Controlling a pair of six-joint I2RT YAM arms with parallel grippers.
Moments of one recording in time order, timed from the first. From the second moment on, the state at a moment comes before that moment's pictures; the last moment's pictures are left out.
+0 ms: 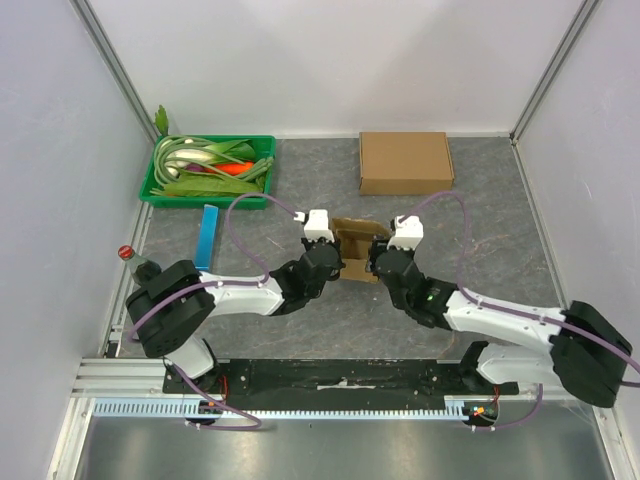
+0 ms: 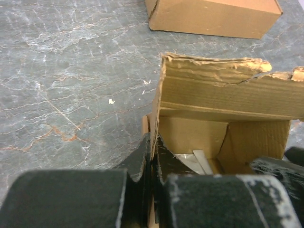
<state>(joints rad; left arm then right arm) -1.00 1.60 0.73 0.52 -0.67 -0.55 0.94 1.22 0.50 0.26 0.80 0.53</state>
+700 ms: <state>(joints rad) -1.06 1.61 0.72 0.55 -0.76 -0.43 0.65 1.08 1.05 -0.42 0.10 0.15</state>
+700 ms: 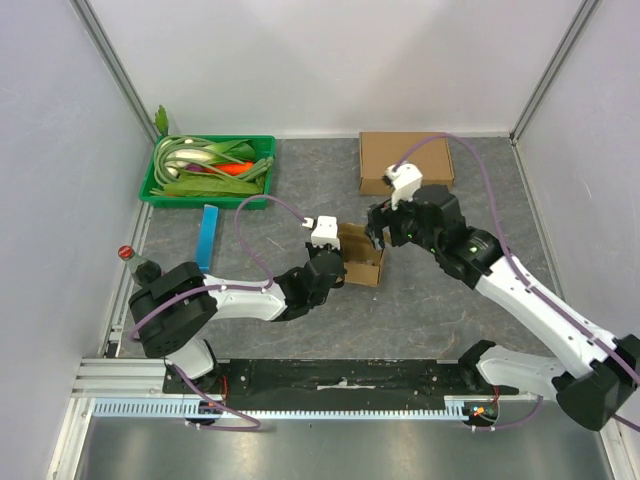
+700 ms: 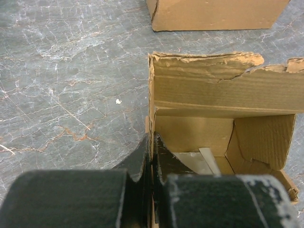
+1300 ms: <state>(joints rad) -1.06 1.61 0.68 0.61 -0.76 -0.40 0.65 1.27 0.99 -0.23 -0.20 -0.26</state>
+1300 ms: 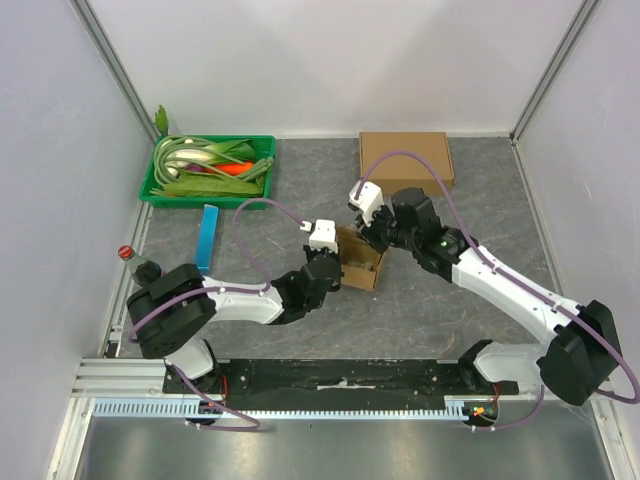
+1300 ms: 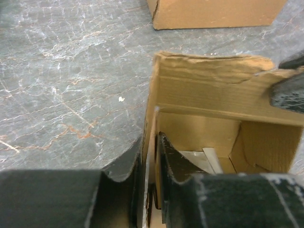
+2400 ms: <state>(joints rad) -0.74 1.23 0.56 0.23 0.19 -0.66 1.23 1.10 0.50 0.13 0.23 -0.01</state>
